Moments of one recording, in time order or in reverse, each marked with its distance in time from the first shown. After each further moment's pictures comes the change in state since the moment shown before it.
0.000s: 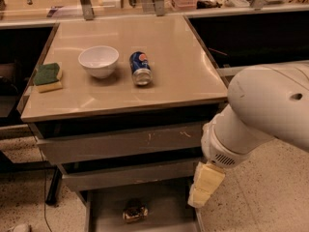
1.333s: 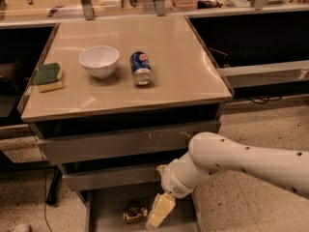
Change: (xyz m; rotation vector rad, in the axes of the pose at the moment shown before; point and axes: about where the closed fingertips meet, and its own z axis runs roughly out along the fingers) arm -0.052 0.049 0.214 -0.323 -0.315 -0.011
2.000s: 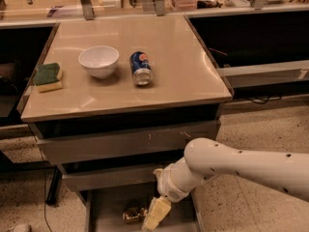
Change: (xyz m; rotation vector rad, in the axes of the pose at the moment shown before) arm 0.002 0.001 0.021 -0.010 -0.012 -0.001
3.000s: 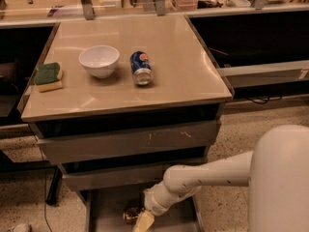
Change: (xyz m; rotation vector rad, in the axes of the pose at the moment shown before) arm 0.062 -0.045 0.171 -0.062 0.000 0.073
